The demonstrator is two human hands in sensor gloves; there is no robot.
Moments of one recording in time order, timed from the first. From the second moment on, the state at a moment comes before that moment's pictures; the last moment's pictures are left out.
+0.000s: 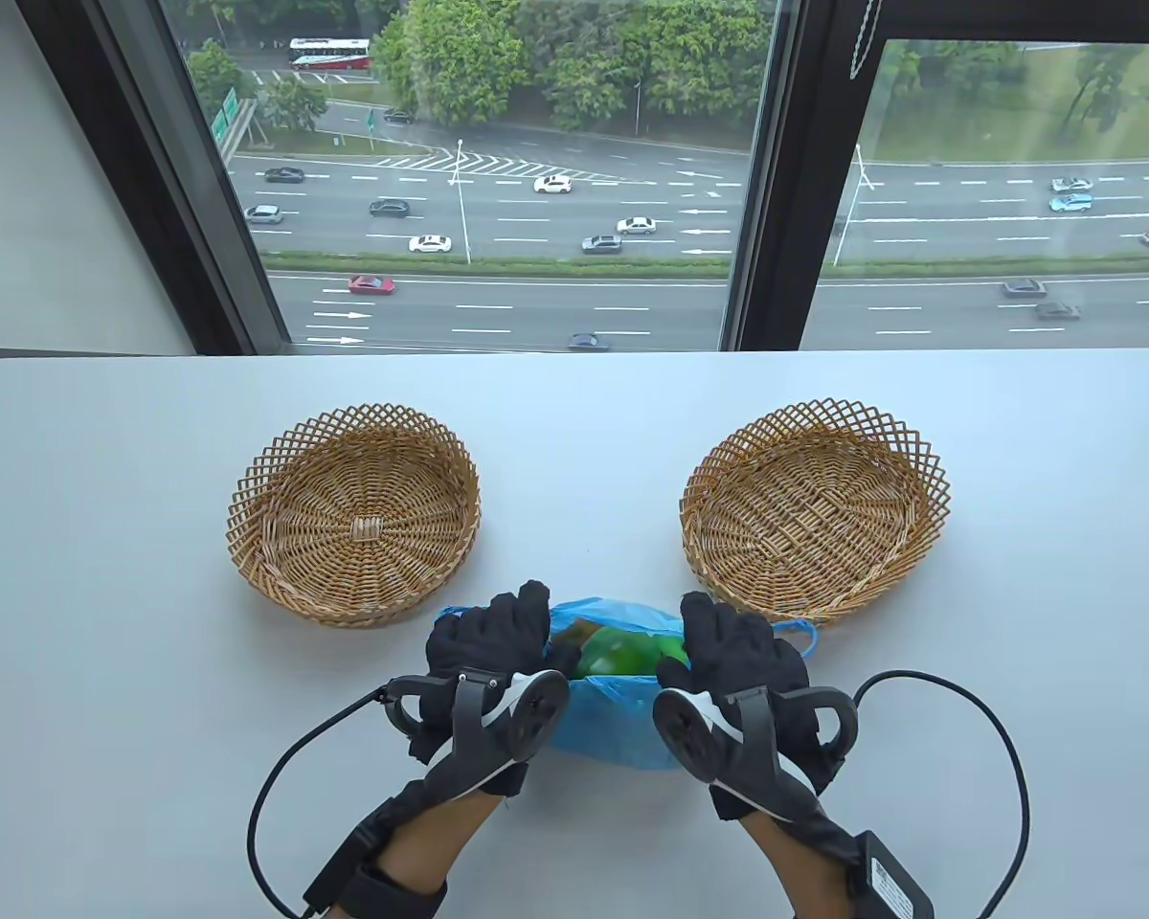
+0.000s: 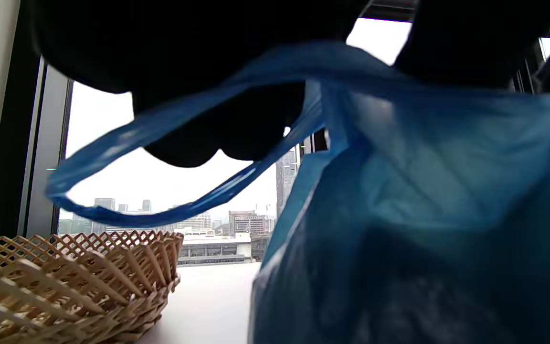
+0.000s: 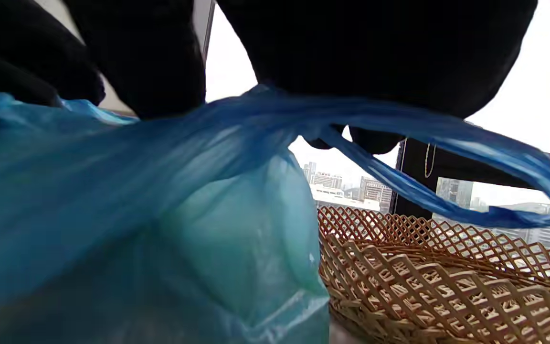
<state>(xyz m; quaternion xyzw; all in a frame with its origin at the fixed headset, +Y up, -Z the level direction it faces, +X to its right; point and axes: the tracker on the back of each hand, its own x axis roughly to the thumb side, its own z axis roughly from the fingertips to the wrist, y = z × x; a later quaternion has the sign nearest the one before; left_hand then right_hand) -0.112 -0.677 -0.286 0.22 -0.09 0.02 0.97 0.094 -0.659 -0.265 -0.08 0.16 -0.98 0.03</state>
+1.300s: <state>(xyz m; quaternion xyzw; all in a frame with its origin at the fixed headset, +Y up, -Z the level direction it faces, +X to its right) -0.174 -0.680 -0.294 0.09 -0.14 0.41 0.90 0.165 -0.660 -0.283 -0.17 0.09 -0.95 -0.23</state>
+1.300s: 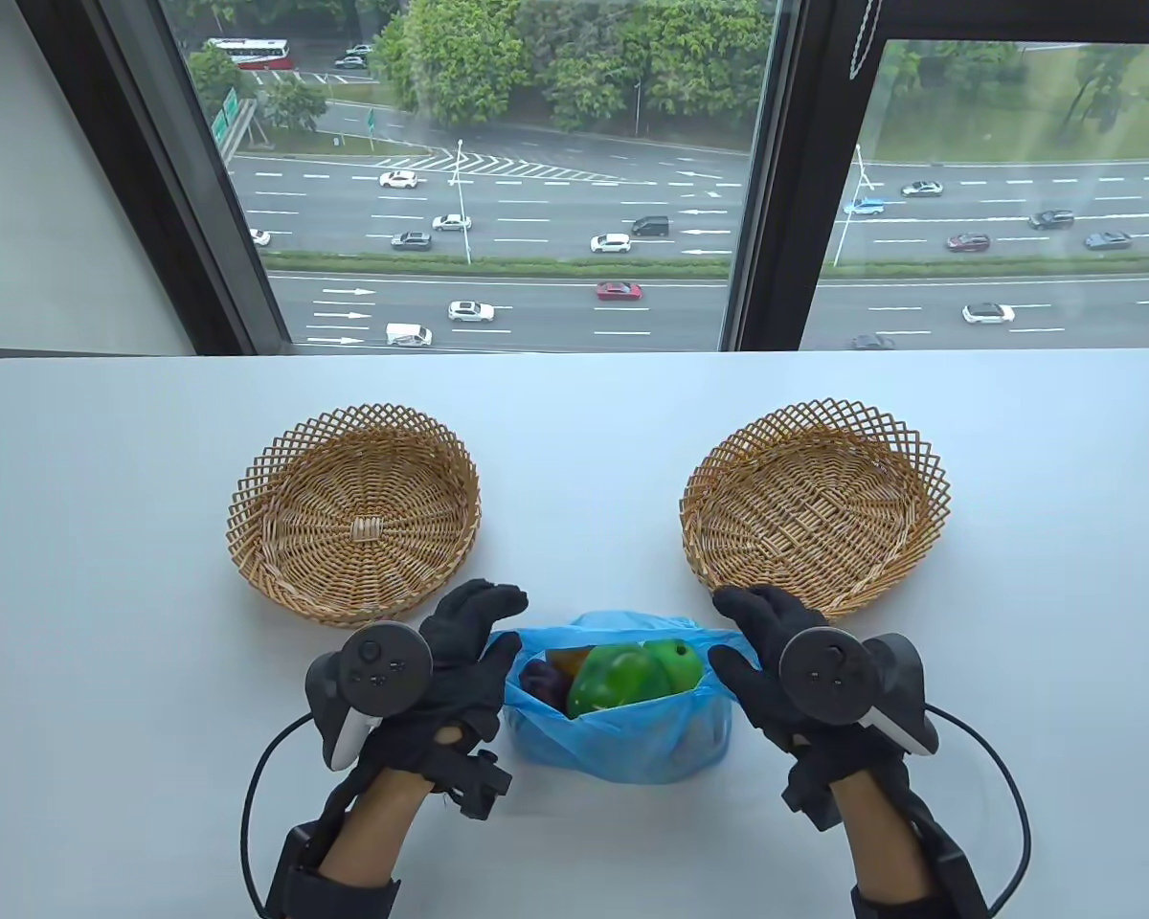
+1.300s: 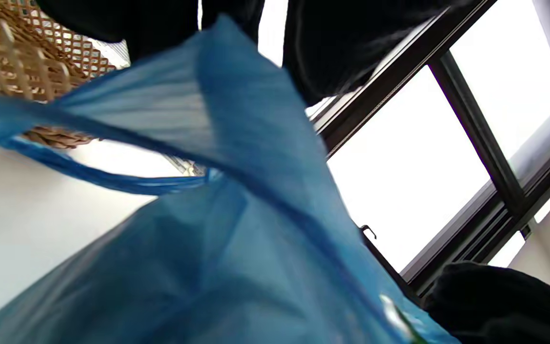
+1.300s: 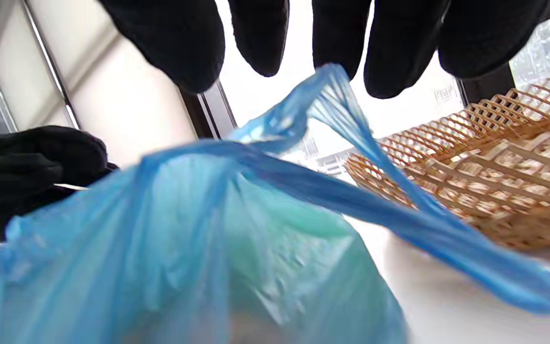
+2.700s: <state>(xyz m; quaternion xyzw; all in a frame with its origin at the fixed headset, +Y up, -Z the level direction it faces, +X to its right) -0.156 -0.726 -0.327 -0.18 -0.23 0.21 0.93 0.136 -0.703 -0.311 -0.21 -0.15 -0.97 -0.02</state>
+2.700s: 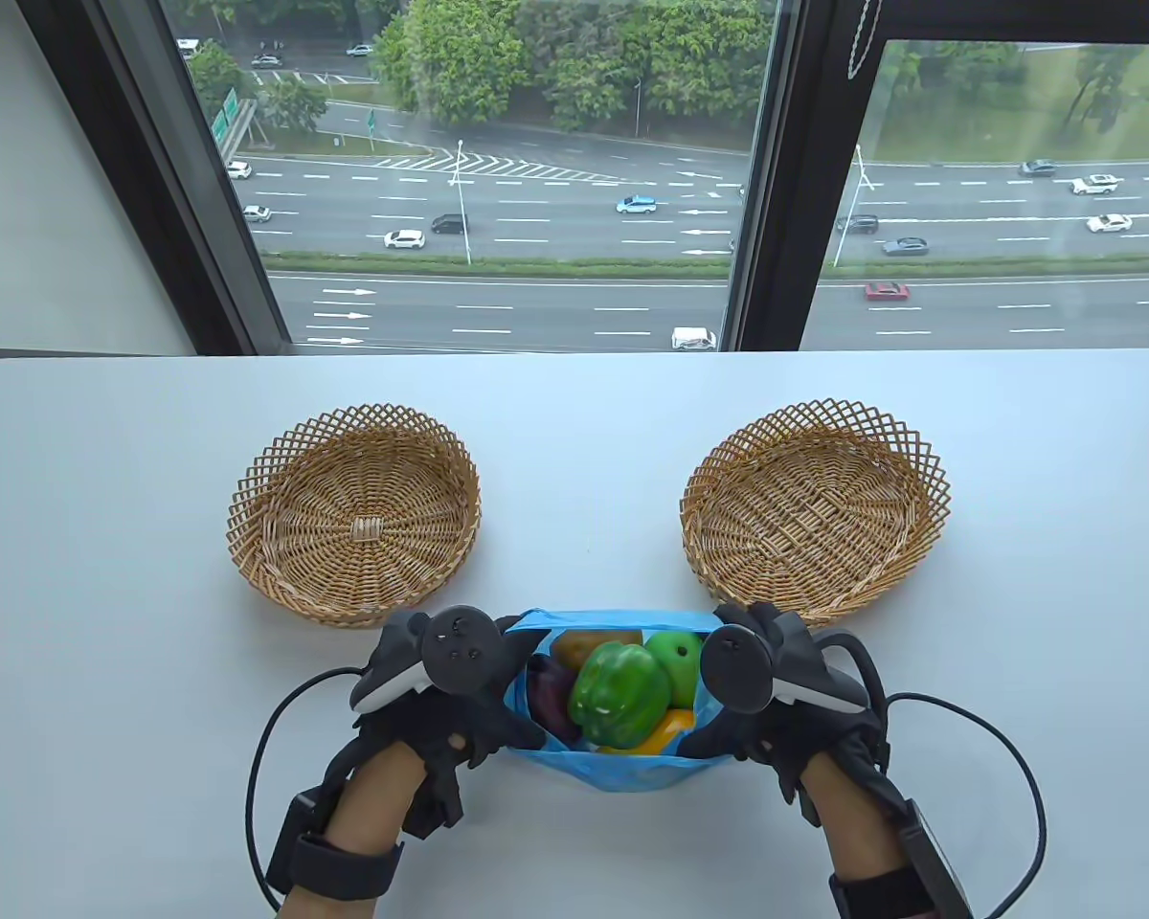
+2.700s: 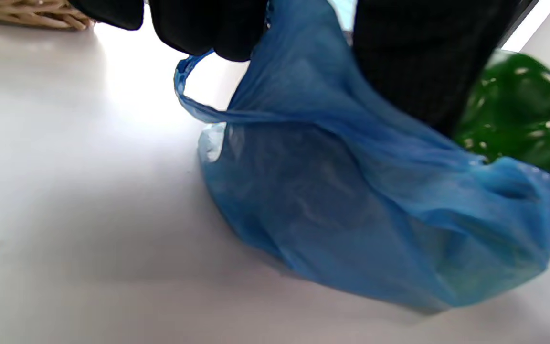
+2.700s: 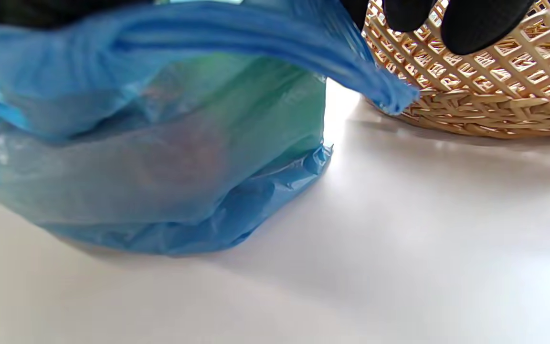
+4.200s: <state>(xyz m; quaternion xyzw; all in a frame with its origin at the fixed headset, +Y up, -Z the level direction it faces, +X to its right) -0.171 -0.702 -0.306 0.01 -0.28 0.30 0.91 0.177 -0.659 -0.286 -0.22 0.08 -0.95 -0.21</state>
